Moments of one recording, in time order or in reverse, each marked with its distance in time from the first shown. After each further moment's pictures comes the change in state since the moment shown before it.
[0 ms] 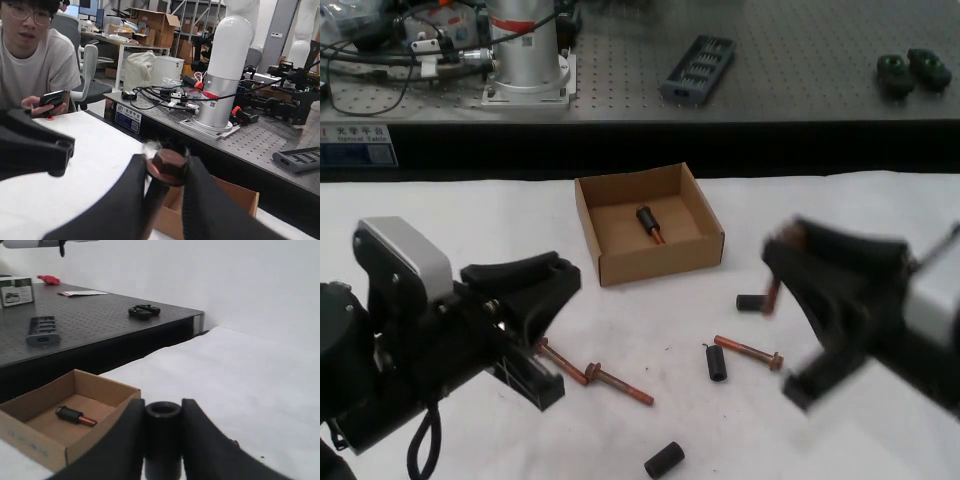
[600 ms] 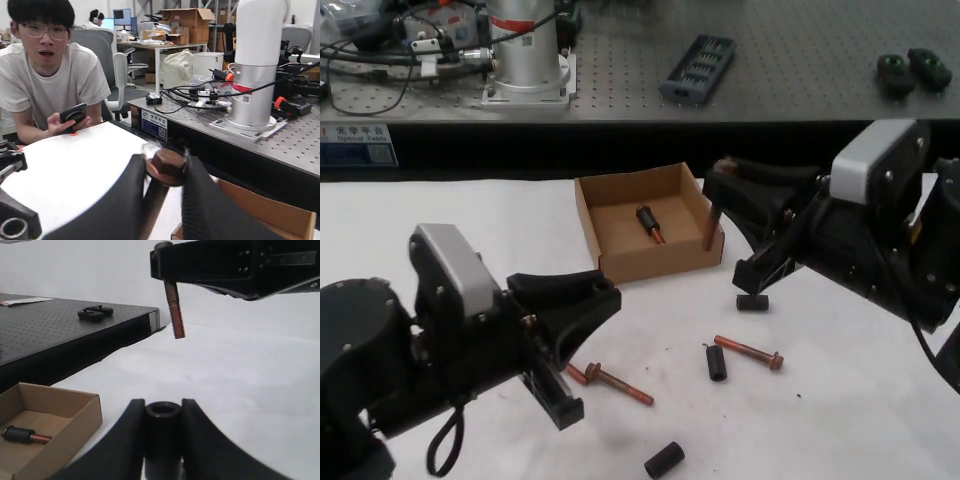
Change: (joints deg) left arm -0.6 10.7 -5.5 -4.9 8.0 2.0; right arm -11.3 26.0 -13.2 -12.1 -20.2 9.5
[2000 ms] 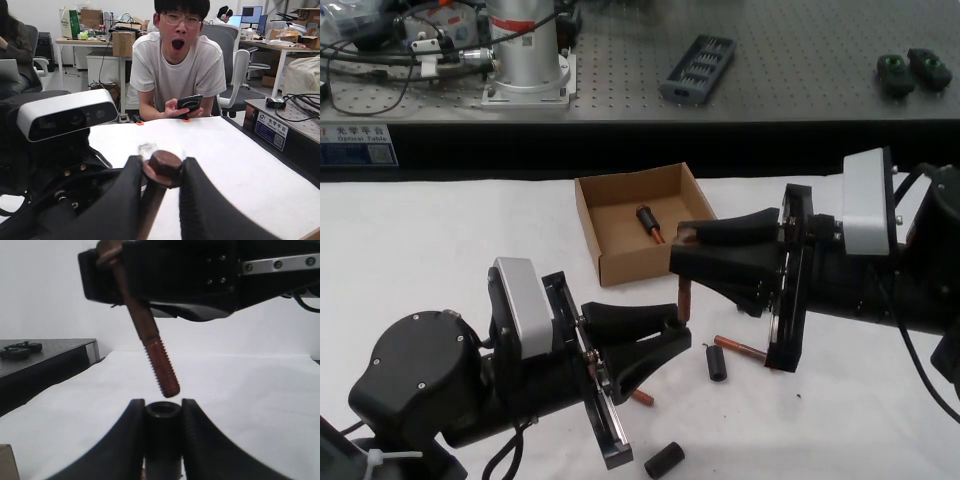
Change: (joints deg) left arm -6.0 15.1 -4.3 -20.7 6.8 -3.2; right arm -0.5 2.2 -0.2 -0.2 -27.9 -3.6
